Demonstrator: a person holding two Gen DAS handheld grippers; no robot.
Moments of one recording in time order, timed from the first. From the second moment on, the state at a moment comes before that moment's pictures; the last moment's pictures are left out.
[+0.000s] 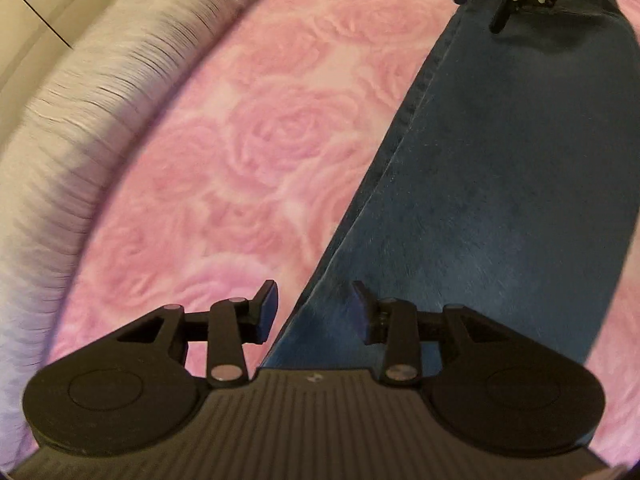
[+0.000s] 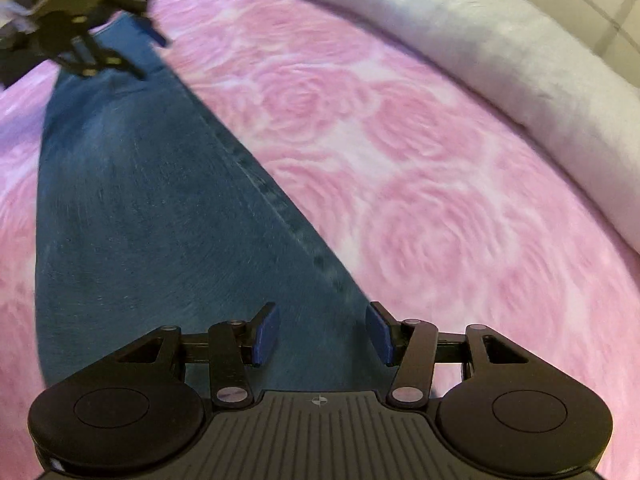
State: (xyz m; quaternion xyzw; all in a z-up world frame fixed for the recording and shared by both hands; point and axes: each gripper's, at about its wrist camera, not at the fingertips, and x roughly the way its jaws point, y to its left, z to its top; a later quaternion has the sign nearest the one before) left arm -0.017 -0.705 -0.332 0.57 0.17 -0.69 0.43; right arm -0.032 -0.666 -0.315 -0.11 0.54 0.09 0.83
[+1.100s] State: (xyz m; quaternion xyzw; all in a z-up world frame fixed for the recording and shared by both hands) left arm -0.120 -0.420 -0.318 0.52 -0.01 -0.79 0.31; right arm -0.258 -0.634 -0.264 0.18 0.46 -0.29 0.82
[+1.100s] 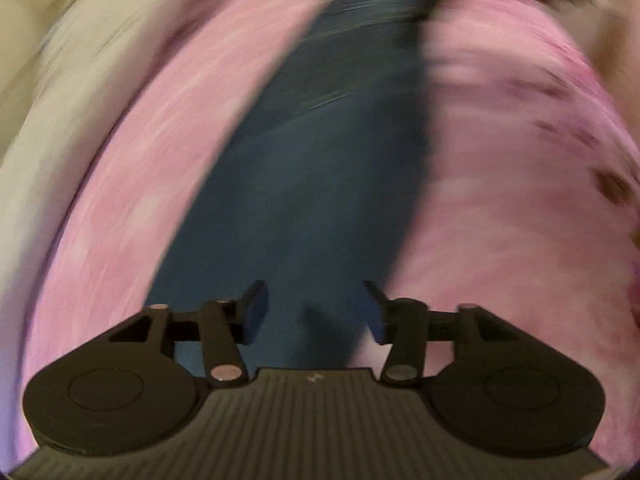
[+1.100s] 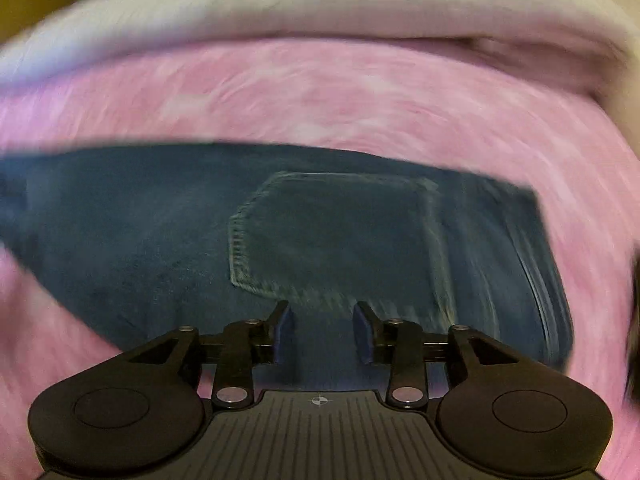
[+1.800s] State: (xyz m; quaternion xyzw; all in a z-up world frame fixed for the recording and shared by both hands) left arm -0.047 -0.498 -0.283 0.44 0.21 -0.82 0.30; right arm -0.273 -0.503 -0.318 0.45 0.21 -0.38 0.77
